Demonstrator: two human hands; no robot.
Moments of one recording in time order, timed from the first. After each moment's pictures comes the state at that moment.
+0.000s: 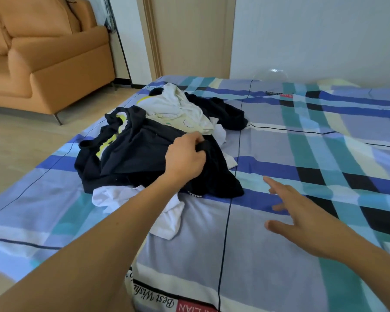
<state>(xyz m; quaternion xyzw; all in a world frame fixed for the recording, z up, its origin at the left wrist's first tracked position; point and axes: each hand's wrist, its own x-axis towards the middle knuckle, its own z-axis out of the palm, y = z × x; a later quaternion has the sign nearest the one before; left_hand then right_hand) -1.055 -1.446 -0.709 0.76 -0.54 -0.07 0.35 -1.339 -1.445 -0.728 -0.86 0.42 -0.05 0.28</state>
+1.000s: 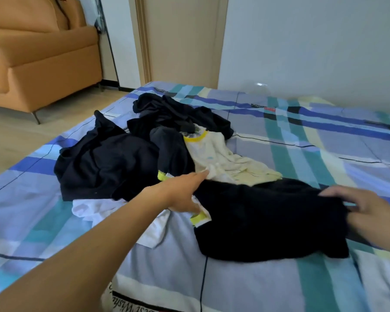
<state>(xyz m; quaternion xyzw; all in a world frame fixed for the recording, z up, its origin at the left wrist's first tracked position) -1.062 -1.429 -0.722 0.66 -0.72 -0.21 -0.01 -1.448 -1.491 -0.693 -0.76 0.51 -0.18 0.36</state>
